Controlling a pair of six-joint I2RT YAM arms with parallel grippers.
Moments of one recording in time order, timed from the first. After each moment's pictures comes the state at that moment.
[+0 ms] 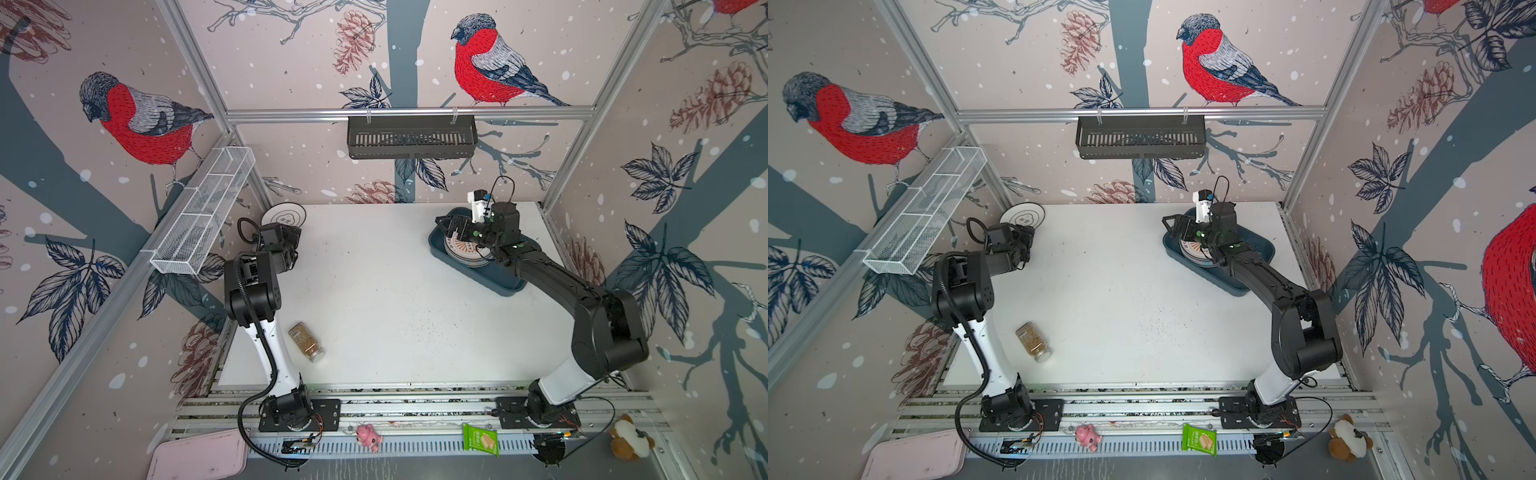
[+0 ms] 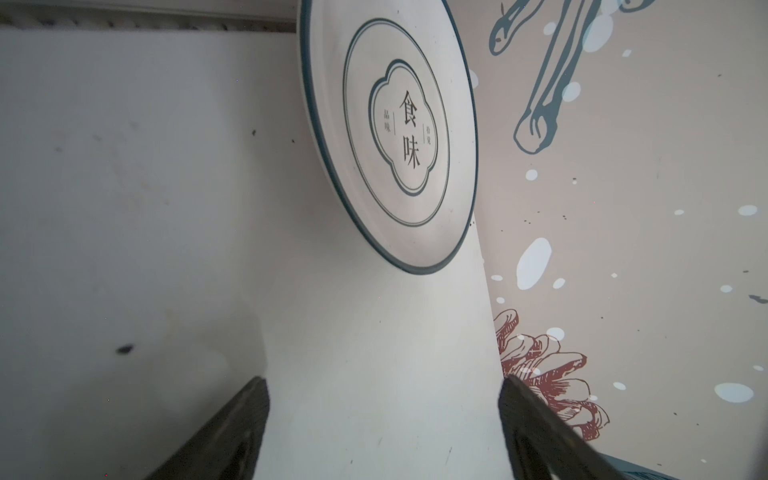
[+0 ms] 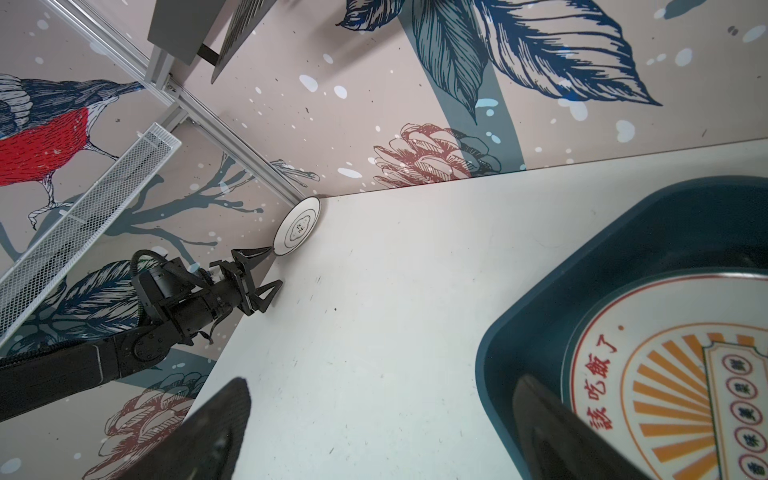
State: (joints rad) left arm 0.27 2.14 1.27 0.33 0.18 -1.14; right arm 0.31 1.63 1.17 0.14 -0.48 0.48
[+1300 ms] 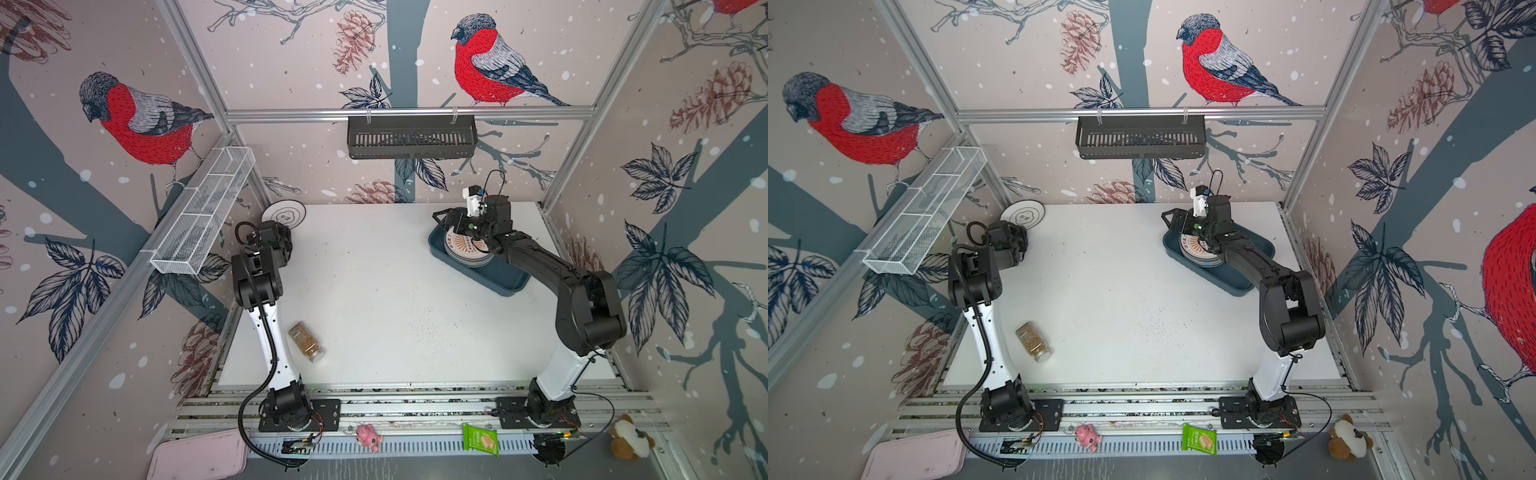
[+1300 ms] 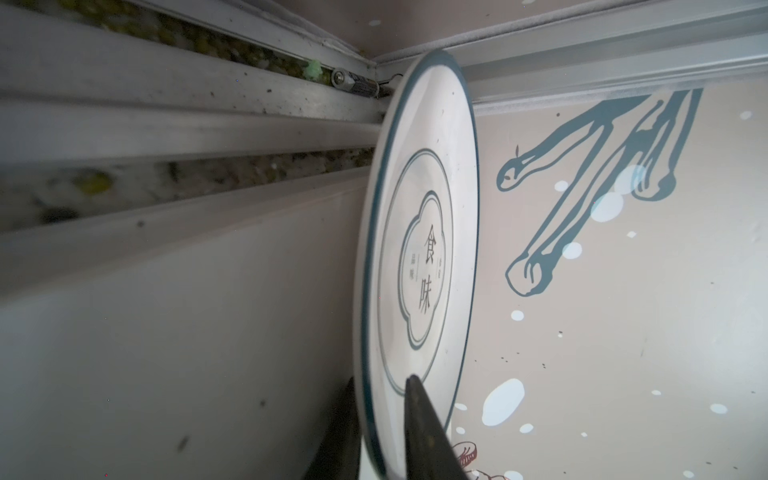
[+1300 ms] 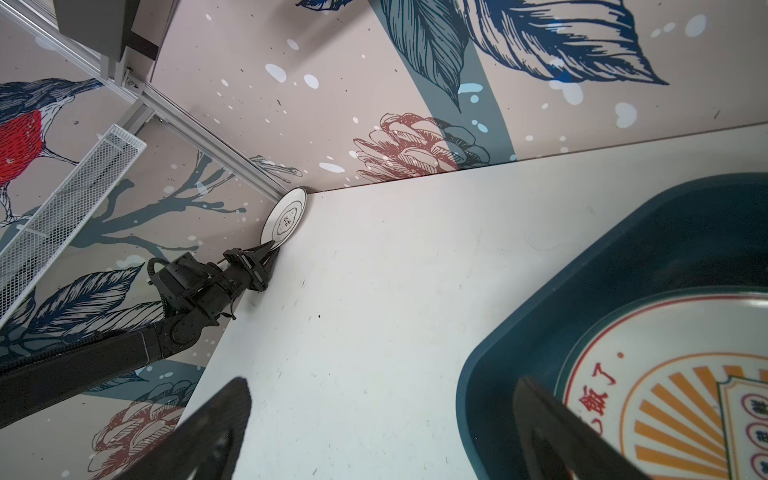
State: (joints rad) left arm 0.31 2.46 1.57 0.46 0.16 -1.38; right arm 0.28 1.78 1.30 0.09 -0.50 0.48
